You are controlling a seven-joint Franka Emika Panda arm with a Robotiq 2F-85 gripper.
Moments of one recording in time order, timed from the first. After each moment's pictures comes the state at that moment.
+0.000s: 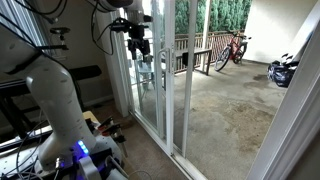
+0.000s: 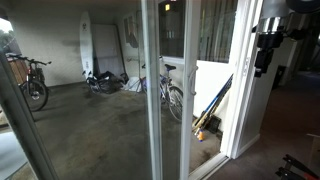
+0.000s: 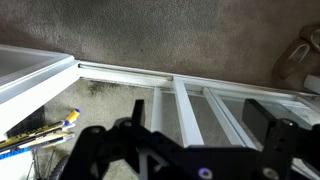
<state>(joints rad) 0.02 -0.61 -0.02 -2.52 -0.03 1.92 -0.01</state>
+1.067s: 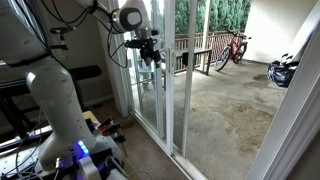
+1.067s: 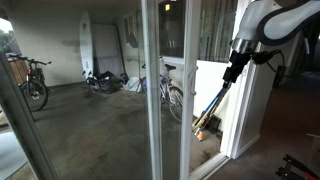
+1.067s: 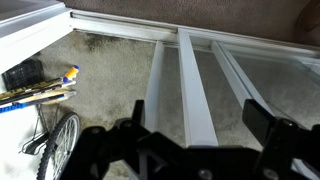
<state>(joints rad) 0.02 -0.34 0.07 -2.52 -0.07 2.39 0.11</state>
